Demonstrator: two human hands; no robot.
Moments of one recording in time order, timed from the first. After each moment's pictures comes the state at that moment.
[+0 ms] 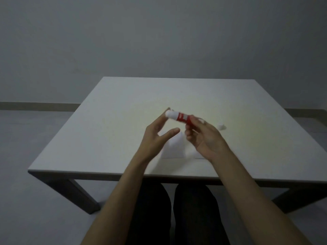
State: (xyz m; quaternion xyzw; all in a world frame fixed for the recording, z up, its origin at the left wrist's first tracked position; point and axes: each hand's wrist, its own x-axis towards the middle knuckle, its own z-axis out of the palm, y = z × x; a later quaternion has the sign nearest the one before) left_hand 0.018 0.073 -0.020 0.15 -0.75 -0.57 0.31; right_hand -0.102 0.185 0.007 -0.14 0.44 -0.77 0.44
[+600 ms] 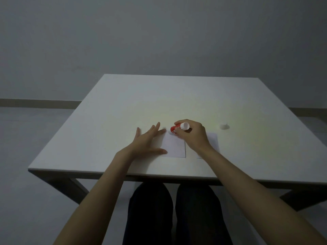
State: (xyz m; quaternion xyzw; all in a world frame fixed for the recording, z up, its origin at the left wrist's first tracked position) left_hand 0.034 0.019 -0.054 0.21 -0.94 -0.28 0.01; right_hand -0.113 0.146 -0.041 -0.39 0.74 -0.52 0.13
